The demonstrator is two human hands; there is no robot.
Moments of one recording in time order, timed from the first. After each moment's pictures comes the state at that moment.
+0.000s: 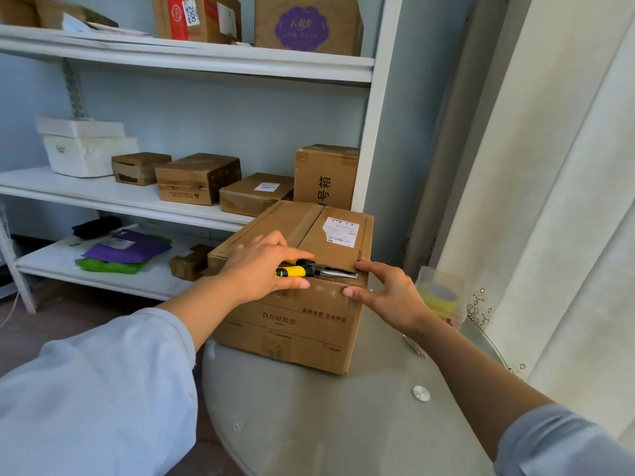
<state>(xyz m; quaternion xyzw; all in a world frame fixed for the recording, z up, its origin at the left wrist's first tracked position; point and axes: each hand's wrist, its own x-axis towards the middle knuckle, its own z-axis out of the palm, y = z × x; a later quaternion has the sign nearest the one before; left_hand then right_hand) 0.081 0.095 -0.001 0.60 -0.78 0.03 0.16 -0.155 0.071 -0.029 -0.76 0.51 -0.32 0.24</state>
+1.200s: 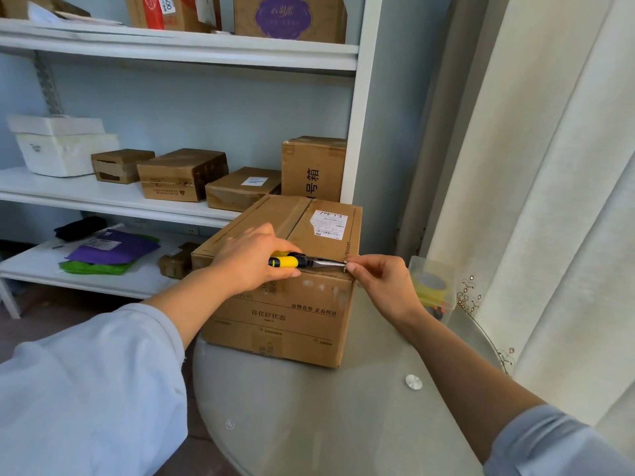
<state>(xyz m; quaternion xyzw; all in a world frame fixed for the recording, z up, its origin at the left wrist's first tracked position) 0.069 0.092 0.007 0.61 -0.77 0.02 0.16 -0.153 0.073 -0.034 -0.69 0.49 -0.45 0.27</state>
